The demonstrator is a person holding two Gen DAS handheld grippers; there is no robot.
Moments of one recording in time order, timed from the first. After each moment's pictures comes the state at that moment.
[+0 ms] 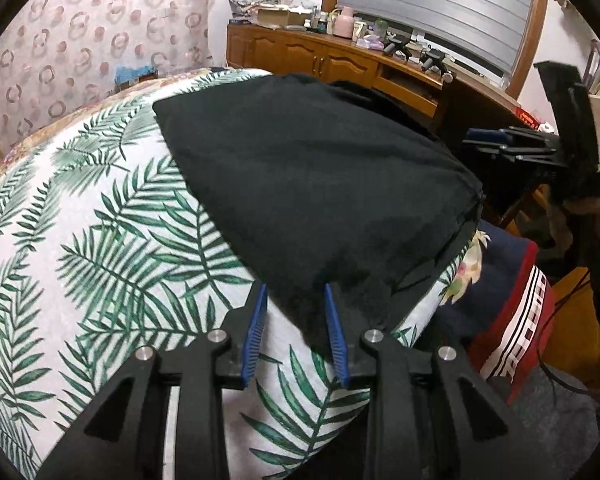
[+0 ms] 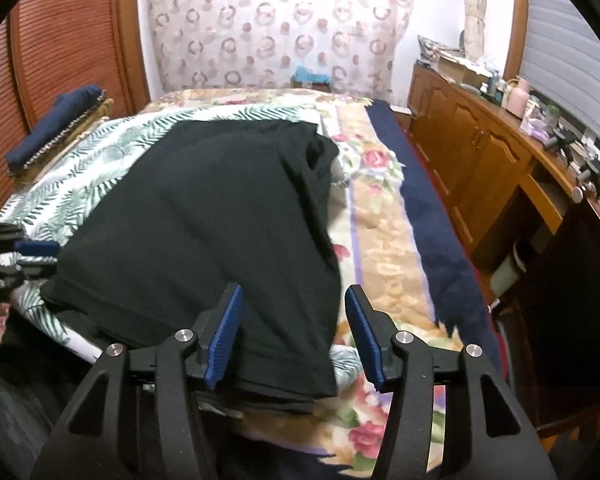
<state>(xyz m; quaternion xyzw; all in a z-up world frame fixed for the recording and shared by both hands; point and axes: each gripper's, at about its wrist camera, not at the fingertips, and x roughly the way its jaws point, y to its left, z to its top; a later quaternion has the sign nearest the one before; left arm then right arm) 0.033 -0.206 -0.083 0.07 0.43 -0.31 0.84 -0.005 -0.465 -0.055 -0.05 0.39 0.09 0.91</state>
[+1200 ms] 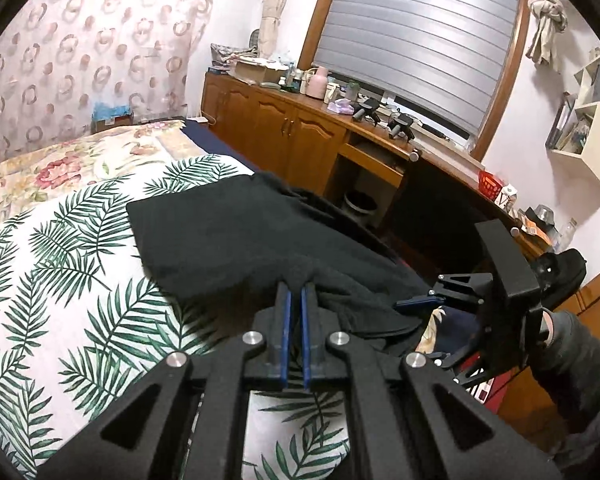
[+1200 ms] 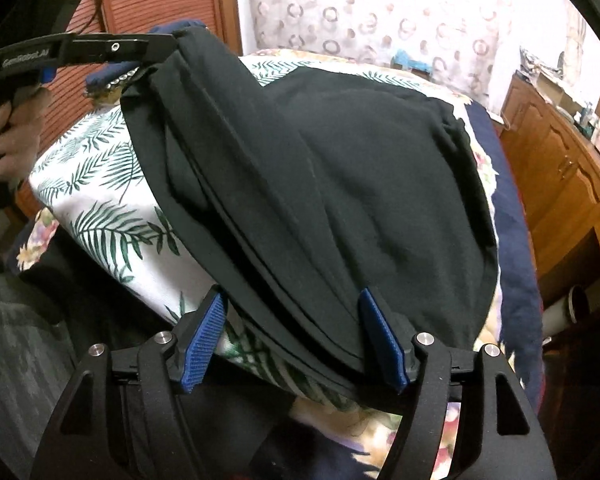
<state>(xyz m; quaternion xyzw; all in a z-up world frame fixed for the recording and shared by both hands) 0.080 -0.211 0.000 -0.01 0.35 -0.37 0.86 -0.010 -0.411 -0.092 -0.12 0.44 0.23 0.86</state>
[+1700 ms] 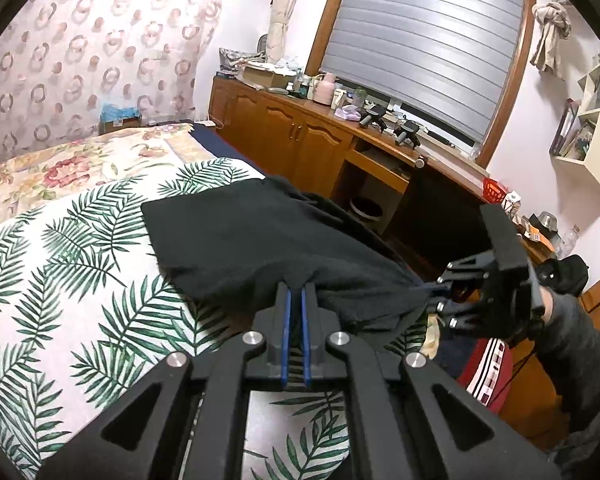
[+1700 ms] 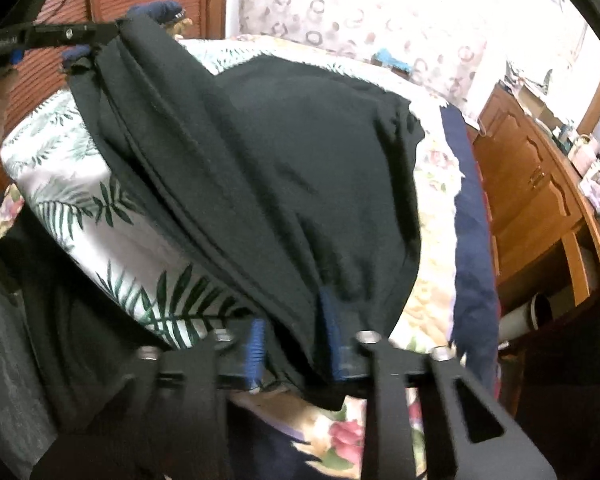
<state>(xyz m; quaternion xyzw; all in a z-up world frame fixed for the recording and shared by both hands) 0.071 -0.200 0.002 -0.01 0.34 -0.36 0.87 0.003 -0.441 -0.080 -0.18 0.42 0.20 0.87</state>
